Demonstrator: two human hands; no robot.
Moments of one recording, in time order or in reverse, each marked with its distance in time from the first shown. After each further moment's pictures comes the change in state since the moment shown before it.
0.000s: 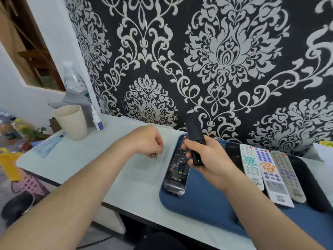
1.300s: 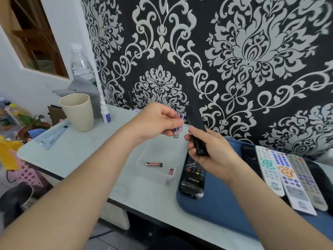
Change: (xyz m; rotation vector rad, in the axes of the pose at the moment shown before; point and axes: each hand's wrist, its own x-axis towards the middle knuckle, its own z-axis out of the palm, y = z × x) left_hand -0.003 -0.022 -0.029 -0.770 0.068 0.215; right_hand 0.033 0.003 0.038 0.134 -0.052 0.120
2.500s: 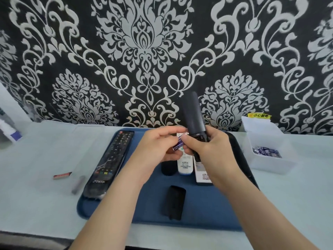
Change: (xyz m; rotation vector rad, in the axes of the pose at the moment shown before) left_hand 0.004 0.034 0.236 -0.301 -0.066 -0.094; right_hand -0.092 -0.031 -0.178 -0.215 0.348 -0.449
